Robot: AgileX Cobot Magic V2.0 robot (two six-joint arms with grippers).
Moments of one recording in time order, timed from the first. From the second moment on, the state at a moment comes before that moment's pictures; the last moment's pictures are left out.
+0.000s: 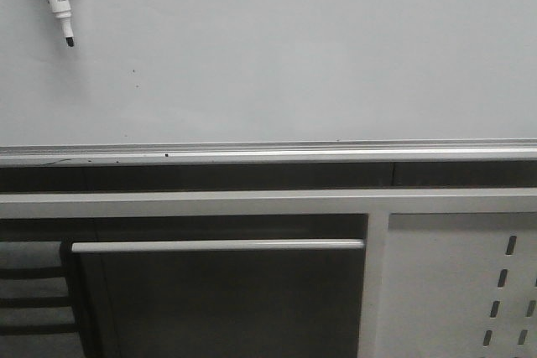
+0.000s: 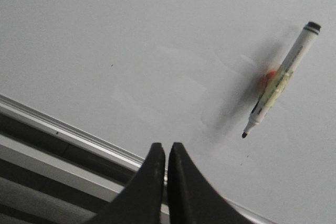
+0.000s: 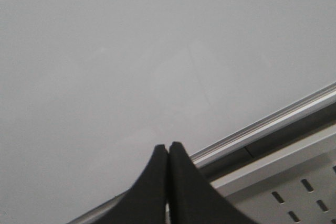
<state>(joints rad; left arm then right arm) -0.12 0.00 0.00 -0.60 0.05 0.04 0.03 -0.01 0.01 0.62 0.03 -0.01</state>
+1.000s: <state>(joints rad) -0.12 0.48 -0.51 -0.75 0.40 0.40 0.03 0.54 -0.52 0.42 0.57 -0.07</state>
